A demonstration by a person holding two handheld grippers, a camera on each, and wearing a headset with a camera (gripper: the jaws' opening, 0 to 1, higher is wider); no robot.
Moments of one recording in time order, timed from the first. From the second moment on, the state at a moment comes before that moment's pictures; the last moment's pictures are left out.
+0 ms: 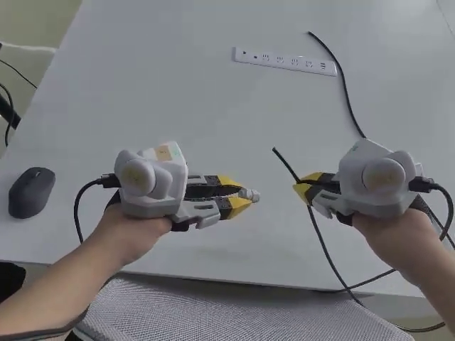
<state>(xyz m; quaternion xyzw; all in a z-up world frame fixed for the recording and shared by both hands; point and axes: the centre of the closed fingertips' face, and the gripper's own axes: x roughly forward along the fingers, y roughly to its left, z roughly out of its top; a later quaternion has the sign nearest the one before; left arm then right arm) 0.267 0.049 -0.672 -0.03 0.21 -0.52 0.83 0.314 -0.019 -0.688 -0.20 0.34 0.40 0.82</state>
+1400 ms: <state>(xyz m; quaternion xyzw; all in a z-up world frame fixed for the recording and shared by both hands) 0.251 0.092 -0.746 -0.04 0.26 -0.50 0.82 0.372 0.137 -0.720 -0.31 0.31 0.51 0.74</state>
